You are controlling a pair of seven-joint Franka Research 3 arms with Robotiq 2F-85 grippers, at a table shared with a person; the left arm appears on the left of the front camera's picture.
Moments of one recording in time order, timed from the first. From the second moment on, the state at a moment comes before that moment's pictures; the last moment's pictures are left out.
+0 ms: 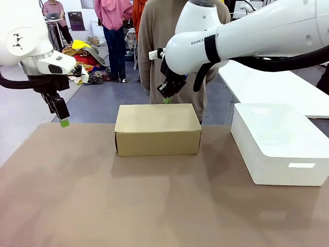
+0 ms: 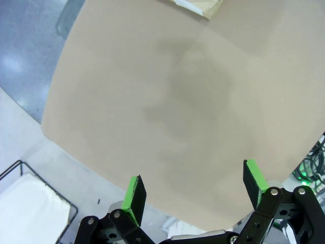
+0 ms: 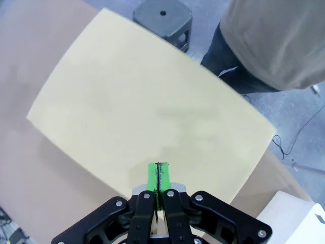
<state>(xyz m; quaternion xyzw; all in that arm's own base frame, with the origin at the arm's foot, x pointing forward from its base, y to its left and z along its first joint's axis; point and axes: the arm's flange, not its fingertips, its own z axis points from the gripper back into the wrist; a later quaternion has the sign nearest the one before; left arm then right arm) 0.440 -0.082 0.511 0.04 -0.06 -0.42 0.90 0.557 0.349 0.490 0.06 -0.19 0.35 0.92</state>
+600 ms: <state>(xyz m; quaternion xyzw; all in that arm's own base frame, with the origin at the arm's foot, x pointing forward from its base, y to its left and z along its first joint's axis) 0.440 -0.082 0.511 0.04 -0.06 -0.42 0.90 0.487 0.309 0.528 0.08 -0.19 0.39 0.90</state>
